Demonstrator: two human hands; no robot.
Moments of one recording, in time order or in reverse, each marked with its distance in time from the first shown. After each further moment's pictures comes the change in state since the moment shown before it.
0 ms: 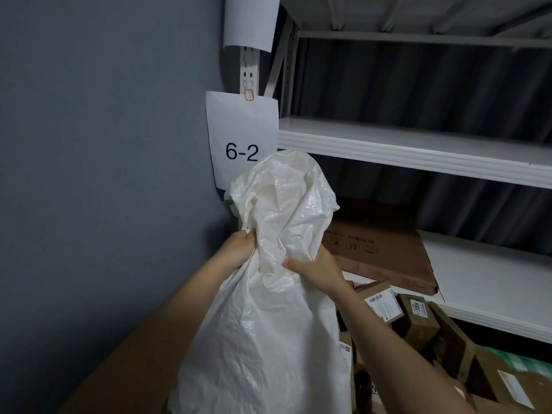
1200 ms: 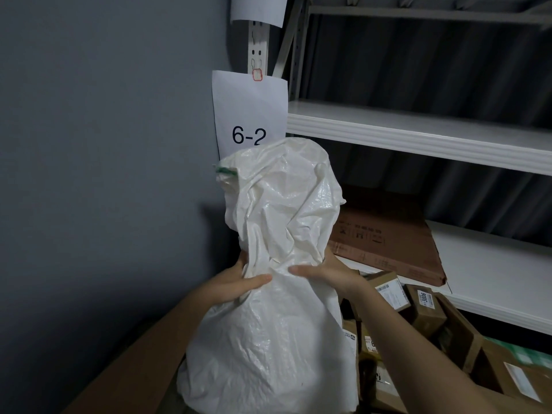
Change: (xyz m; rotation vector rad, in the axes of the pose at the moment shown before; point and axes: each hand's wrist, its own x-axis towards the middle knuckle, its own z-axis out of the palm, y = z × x) left_hand -0.022 -0.082 -0.001 0.141 -0.331 -0.020; right_hand -0.002 0.015 -0.004 0.143 -0.333 0.128
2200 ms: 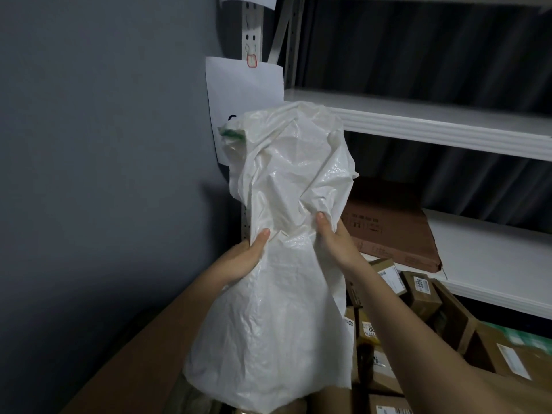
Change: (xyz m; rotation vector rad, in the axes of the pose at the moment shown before) left_hand -0.011 0.042 0.010 -0.069 0.148 -0.030; right_hand -0.011 -0.018 -0.001 -0.037 0.359 -0.174
